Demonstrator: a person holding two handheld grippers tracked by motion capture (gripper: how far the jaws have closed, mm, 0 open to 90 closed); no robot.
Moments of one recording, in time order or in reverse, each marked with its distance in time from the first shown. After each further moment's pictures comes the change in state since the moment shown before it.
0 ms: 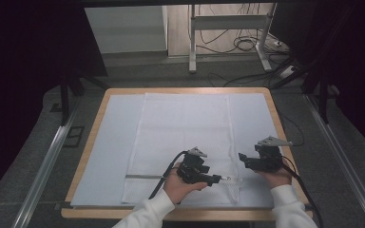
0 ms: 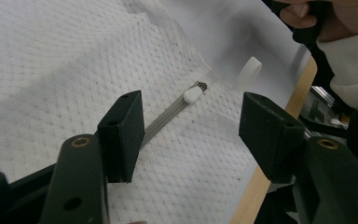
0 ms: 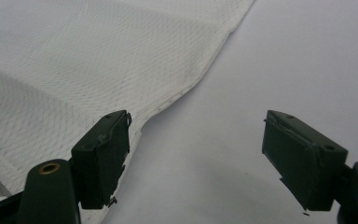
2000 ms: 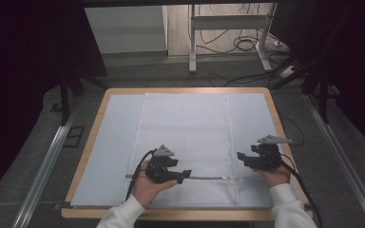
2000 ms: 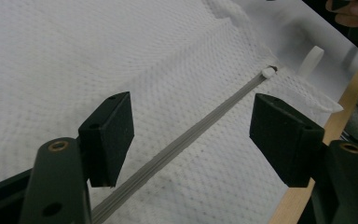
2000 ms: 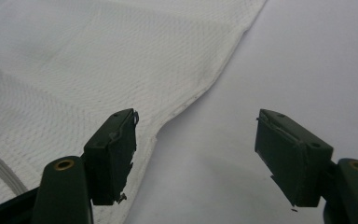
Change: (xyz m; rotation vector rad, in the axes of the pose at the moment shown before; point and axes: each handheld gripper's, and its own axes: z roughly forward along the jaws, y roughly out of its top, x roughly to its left) left arm 0.038 -0.036 -0.067 -0.099 0.157 0.010; right arm 0.000 0.005 0.003 0.013 0.057 0.045
